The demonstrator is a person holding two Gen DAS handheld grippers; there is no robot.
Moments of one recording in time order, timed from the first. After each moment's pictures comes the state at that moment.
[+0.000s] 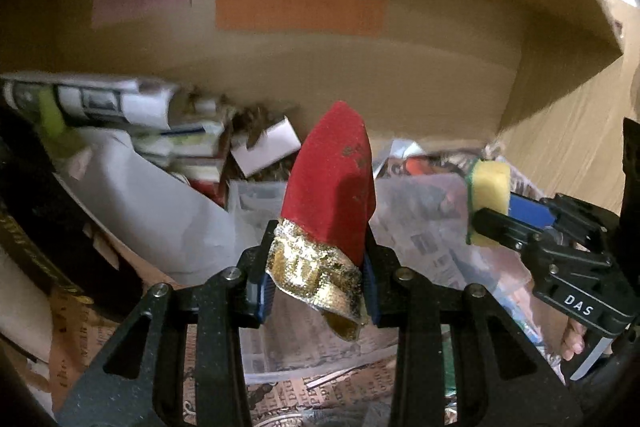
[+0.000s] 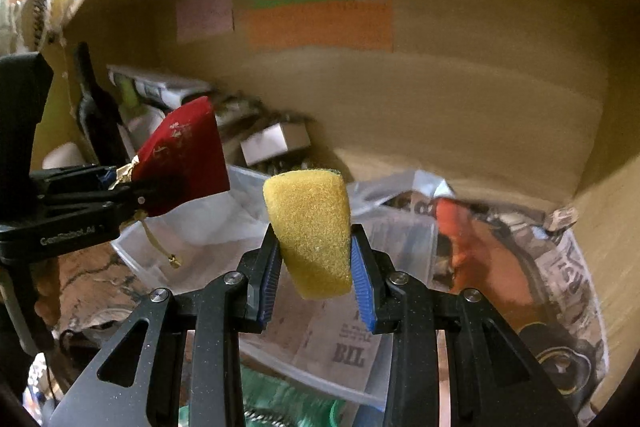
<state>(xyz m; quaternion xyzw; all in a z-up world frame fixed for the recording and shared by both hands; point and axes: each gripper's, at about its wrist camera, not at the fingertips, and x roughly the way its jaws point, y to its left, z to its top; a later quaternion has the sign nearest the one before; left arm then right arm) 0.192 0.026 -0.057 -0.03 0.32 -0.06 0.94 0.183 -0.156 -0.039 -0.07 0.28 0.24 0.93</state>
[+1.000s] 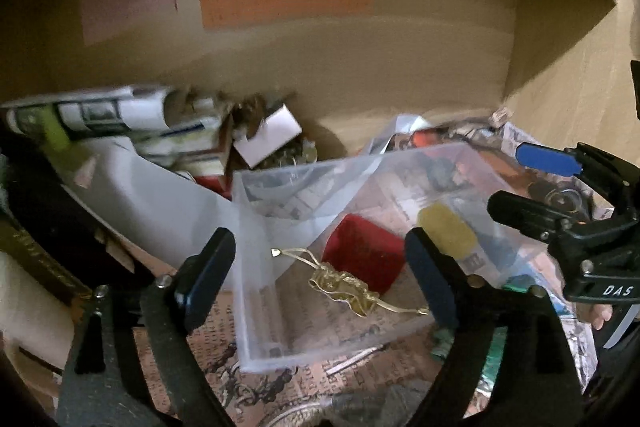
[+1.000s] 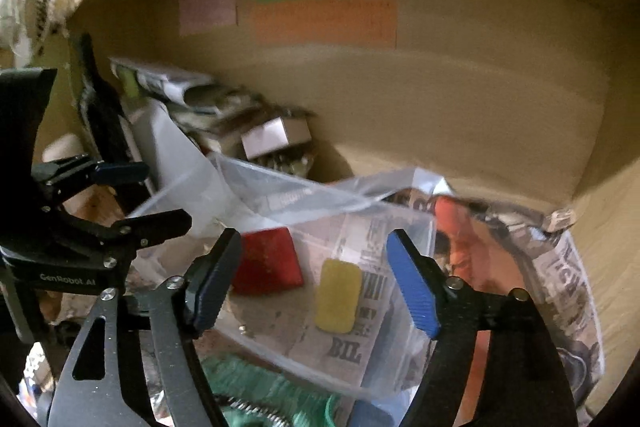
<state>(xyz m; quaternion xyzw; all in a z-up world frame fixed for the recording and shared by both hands) 0.171 0.011 -0.052 0.04 0.32 -0.05 0.95 0.169 -0.159 -0.028 -0.08 0.27 0.24 0.93</state>
